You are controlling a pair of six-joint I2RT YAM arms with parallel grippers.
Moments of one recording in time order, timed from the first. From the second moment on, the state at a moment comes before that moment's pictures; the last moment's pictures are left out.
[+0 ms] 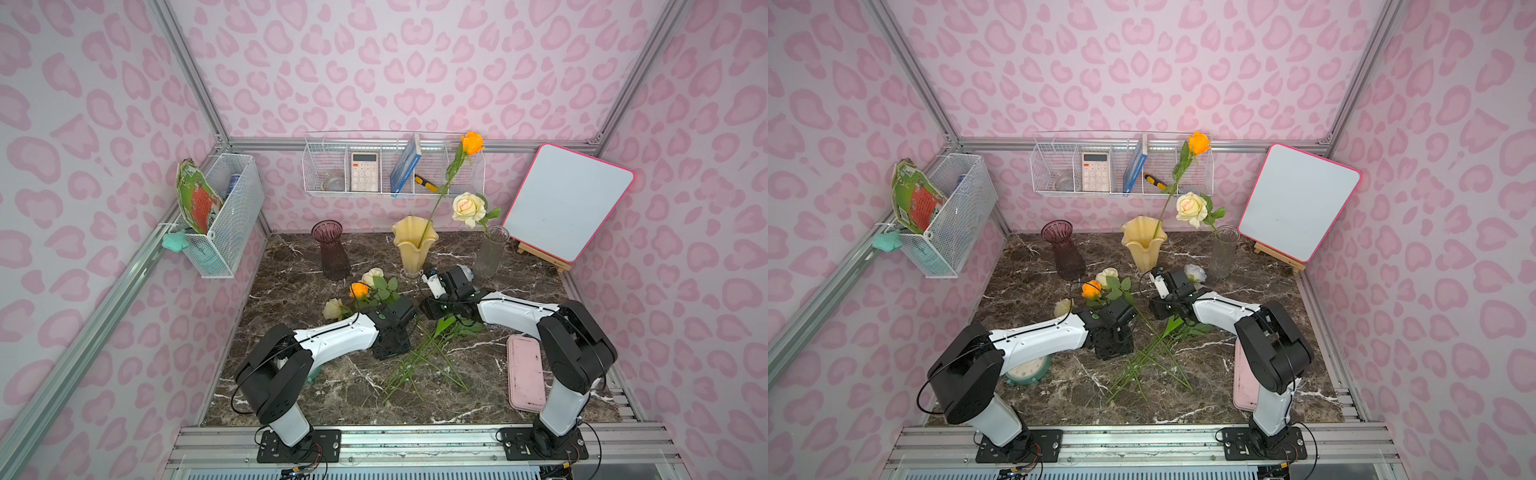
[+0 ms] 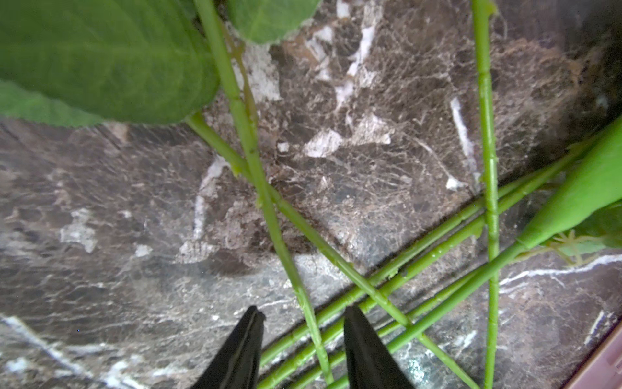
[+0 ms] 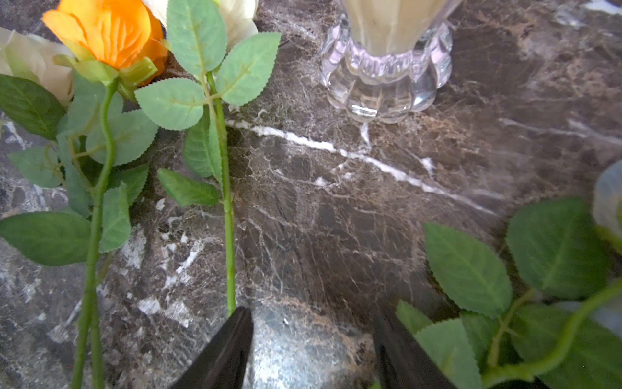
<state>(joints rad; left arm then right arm) -0.79 1.67 1.02 -0.64 0.00 -1.01 0.62 1.81 1.08 -0.14 -0.13 0.09</state>
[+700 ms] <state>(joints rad) -0.79 1.75 1.06 -0.65 -0.02 -1.00 0.65 1.85 1.11 -0.16 -0.23 0.05</state>
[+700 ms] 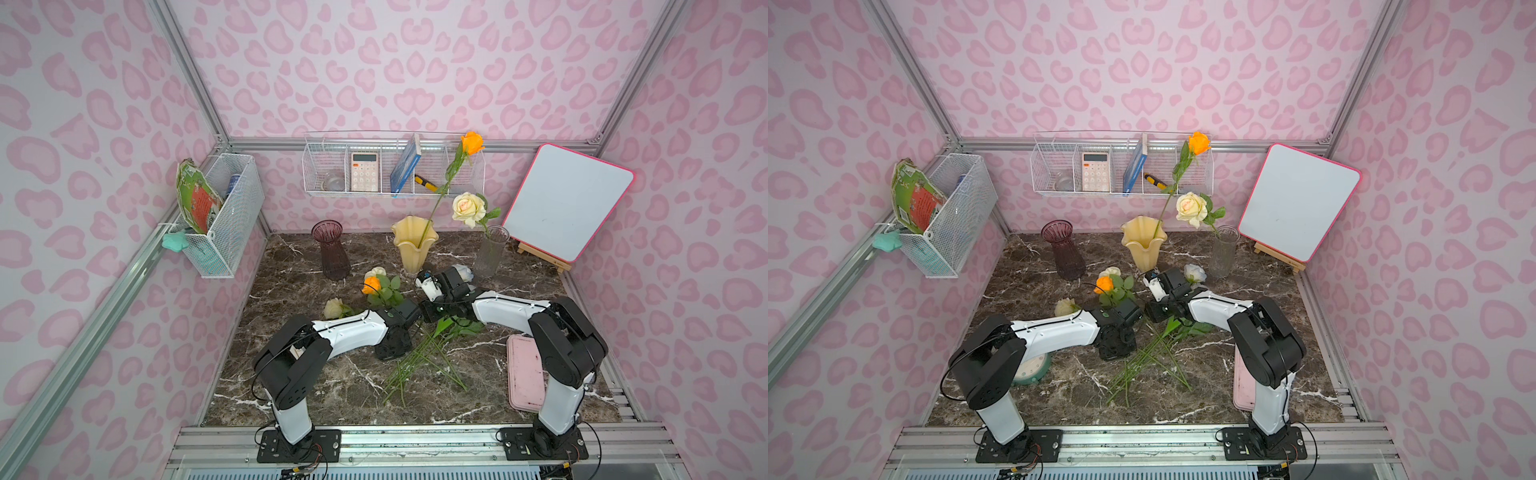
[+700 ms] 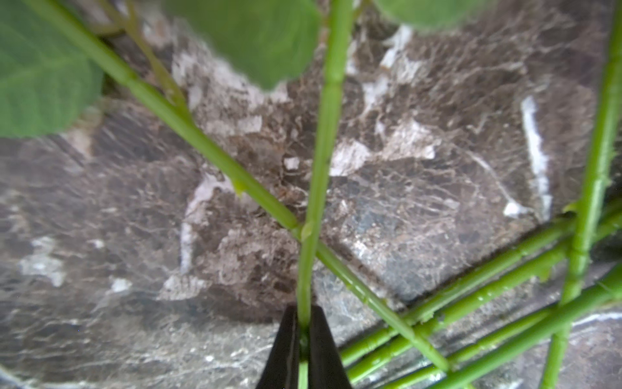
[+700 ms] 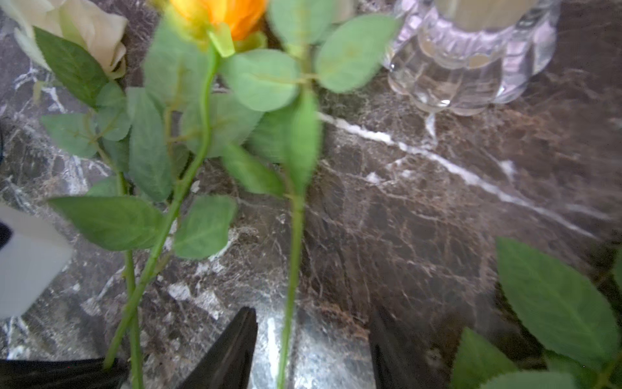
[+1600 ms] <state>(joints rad) -0.83 1.42 1.01 -0.77 -0.15 -0.95 0.68 1.97 1.23 -0.28 -0.14 0.05</state>
